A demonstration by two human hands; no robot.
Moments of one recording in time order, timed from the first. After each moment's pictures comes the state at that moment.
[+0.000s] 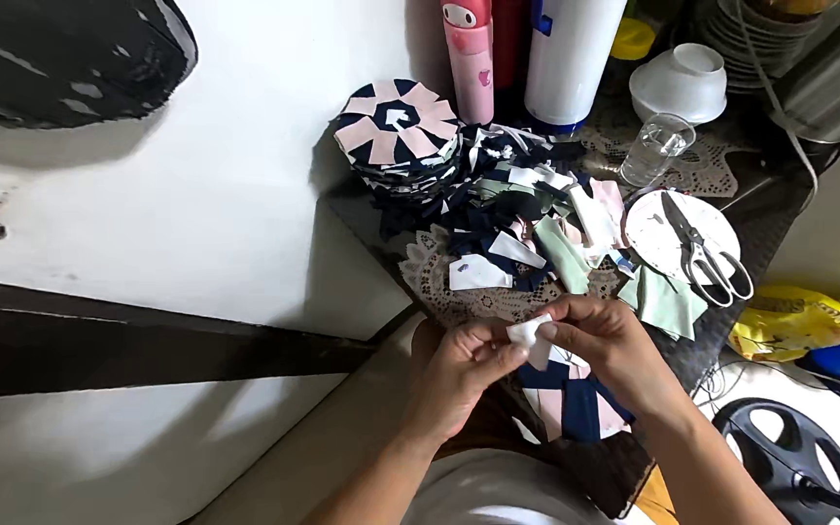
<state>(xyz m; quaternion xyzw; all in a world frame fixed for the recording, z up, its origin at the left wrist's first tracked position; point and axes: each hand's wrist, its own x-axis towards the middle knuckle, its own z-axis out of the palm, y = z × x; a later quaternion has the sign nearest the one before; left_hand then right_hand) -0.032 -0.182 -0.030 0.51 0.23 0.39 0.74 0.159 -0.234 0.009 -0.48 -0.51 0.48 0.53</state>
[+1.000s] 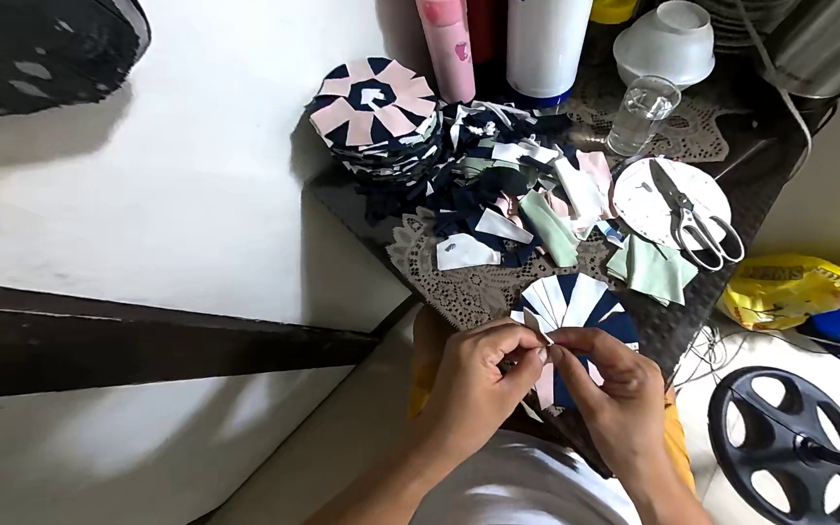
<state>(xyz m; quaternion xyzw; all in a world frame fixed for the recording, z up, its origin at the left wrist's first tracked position) -0.020 -0.214 -0.016 0.77 0.25 0.37 0.44 0.120 -0.301 -0.025 -0.57 -0.50 0.20 0.62</state>
